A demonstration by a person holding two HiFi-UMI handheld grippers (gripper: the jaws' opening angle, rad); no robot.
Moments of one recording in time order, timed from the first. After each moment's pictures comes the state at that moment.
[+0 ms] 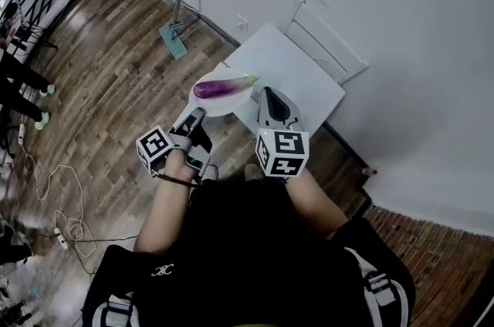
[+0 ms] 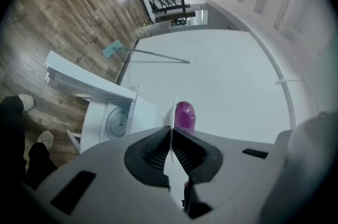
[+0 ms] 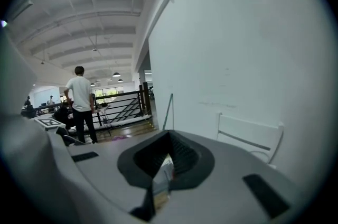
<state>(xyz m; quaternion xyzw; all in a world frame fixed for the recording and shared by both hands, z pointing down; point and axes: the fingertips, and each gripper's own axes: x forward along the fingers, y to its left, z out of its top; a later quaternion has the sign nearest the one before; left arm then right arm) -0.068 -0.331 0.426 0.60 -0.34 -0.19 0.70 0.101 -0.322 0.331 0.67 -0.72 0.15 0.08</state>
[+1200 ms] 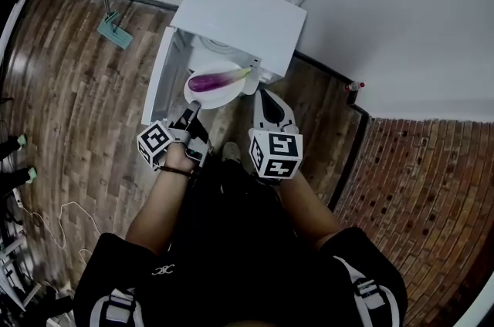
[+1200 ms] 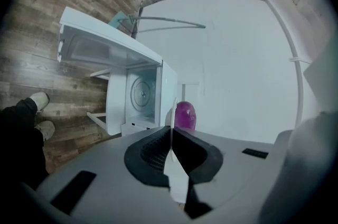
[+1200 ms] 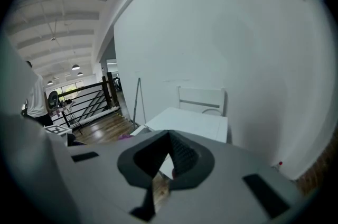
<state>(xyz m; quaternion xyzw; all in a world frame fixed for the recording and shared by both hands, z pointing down) -0.035 -0.244 0.529 0.63 -0.24 -0.03 0.74 0.112 -0.166 0.413 0.79 -0.55 0.24 0.10</state>
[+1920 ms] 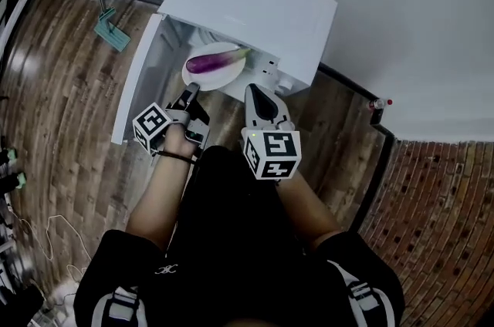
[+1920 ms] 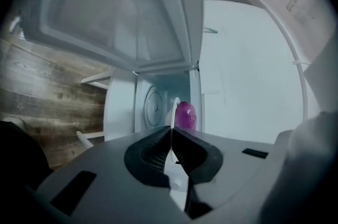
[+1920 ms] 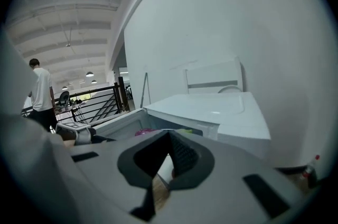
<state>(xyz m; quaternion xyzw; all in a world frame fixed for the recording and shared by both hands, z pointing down) 0.019 -0.325 0.708 0.64 -0.27 -0.08 0.71 0.129 -0.227 0.598 0.76 -0.62 0.19 0.06</state>
